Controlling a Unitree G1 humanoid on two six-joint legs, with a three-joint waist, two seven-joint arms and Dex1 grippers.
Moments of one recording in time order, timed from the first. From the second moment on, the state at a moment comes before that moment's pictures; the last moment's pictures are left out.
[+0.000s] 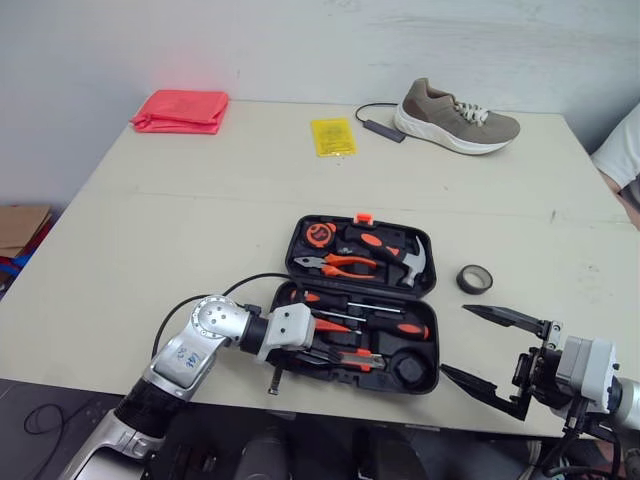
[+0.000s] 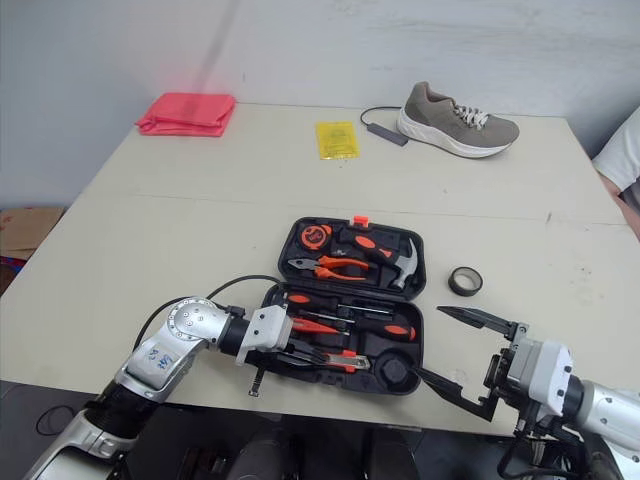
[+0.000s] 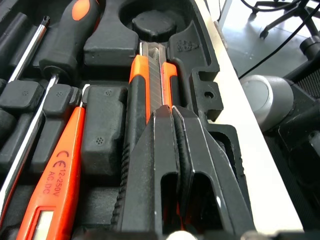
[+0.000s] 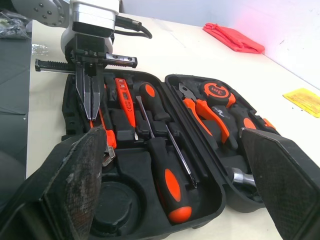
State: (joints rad) left arm -0.35 0.54 -0.37 -0.12 -0.19 0.19 -1.18; right arm 0.41 -0.70 -0.36 -0.48 0.56 -0.17 1.08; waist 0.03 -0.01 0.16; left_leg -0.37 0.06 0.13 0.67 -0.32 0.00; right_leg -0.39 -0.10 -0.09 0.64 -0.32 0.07
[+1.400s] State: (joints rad) left arm -0.27 0.59 -0.09 -0.05 -0.40 0.00 -1.15; right arm 0.55 -0.63 -0.66 -0.24 0.57 -0.27 1.10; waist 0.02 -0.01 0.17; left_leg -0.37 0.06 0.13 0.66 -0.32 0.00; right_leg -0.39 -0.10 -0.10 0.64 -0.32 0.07
